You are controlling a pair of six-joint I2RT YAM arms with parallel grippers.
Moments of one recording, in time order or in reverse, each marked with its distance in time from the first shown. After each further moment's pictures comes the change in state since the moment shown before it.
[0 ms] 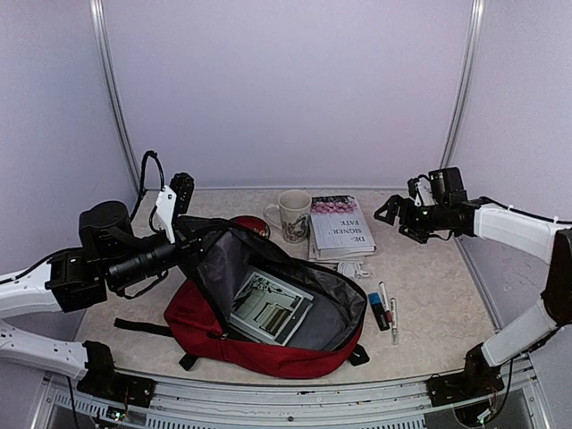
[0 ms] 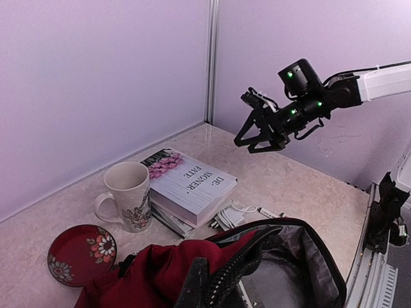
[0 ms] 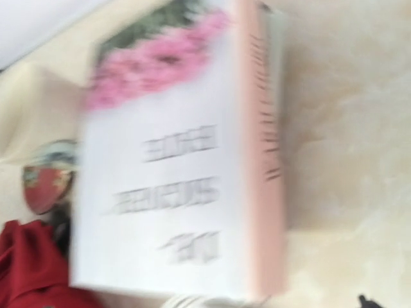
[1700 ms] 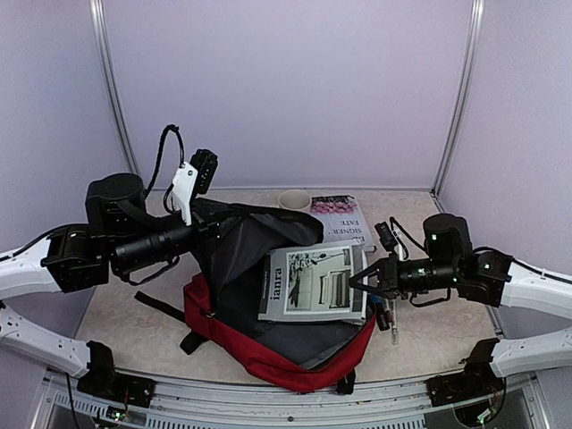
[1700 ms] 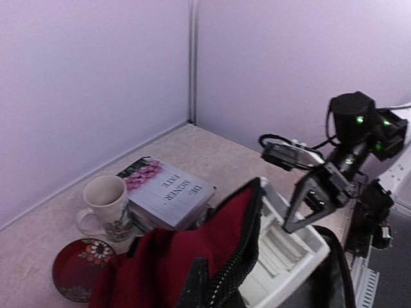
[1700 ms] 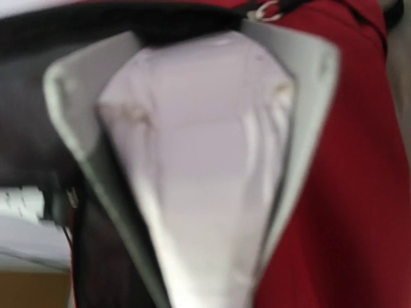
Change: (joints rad) left arm -0.110 0.154 0.264 -0.167 -0.070 -0.023; right arm 0.530 -0.431 -0.348 0.115 -0.082 0.336
